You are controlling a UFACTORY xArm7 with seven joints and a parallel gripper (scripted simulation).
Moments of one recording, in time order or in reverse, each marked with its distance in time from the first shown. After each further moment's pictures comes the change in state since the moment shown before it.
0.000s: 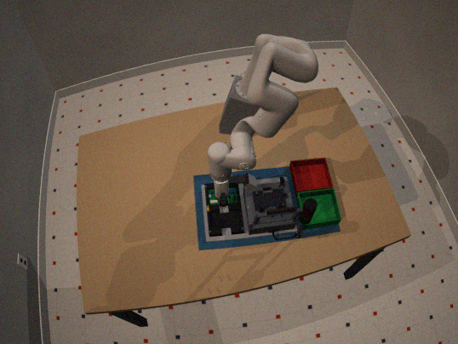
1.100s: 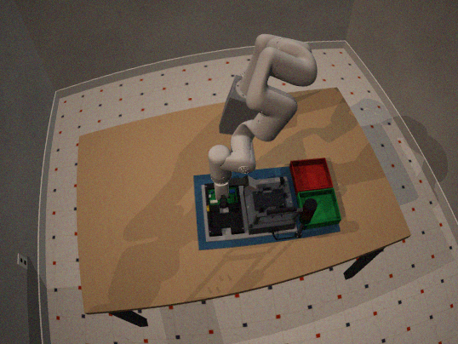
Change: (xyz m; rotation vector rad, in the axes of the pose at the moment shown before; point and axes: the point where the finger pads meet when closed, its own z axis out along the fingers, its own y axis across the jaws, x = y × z) arm 0.000 0.000 0.015 0.000 0.000 0.000
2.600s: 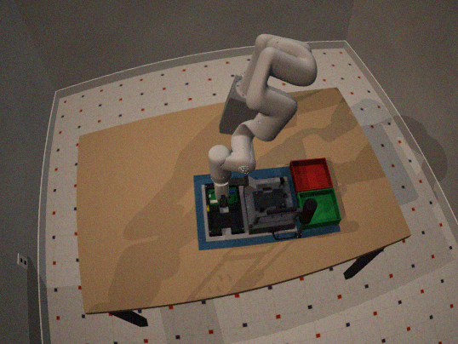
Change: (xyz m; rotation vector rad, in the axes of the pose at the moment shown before) arm 0.000 0.000 0.000 0.000 0.000 0.000
